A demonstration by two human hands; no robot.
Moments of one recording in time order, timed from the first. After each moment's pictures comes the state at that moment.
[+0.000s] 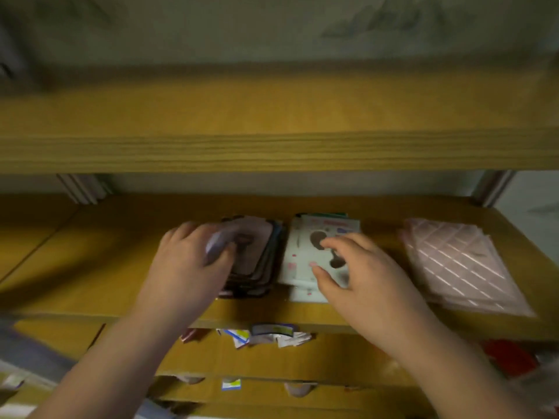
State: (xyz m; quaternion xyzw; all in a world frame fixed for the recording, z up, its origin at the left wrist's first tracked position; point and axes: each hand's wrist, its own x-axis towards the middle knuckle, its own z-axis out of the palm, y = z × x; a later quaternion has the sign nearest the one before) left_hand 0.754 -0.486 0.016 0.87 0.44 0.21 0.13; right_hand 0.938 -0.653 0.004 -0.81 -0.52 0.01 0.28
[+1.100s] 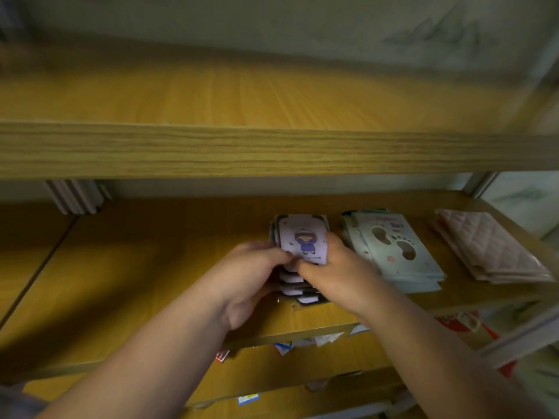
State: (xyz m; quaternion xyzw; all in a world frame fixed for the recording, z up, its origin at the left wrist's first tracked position) left_hand 0.713 -0.391 -0.002 0.57 0.30 0.07 0.76; right_hand 0.824 -0.509 -0.011 -0.88 -0.30 0.21 0.31
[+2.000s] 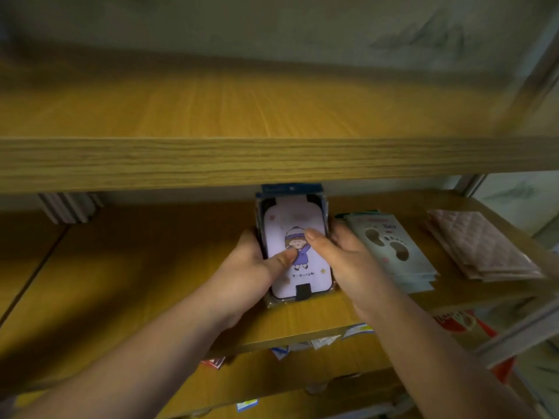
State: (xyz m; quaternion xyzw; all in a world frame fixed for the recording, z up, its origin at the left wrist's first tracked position) left_hand 0.722 -0.389 -0.011 0.68 0.26 0.15 0.67; right_hand 0.842 -0.516 -0.019 -0.70 -0.27 0.26 0.61
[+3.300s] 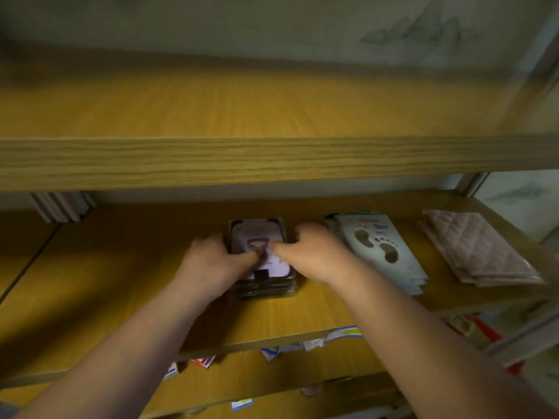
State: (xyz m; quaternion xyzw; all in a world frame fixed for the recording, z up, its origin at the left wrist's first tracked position) left_hand 0.734 -0.363 -0.021 0.82 0.42 0.10 0.38; right_hand 0.864 -0.483 -0.005 -0.87 -0.37 0.17 0.28
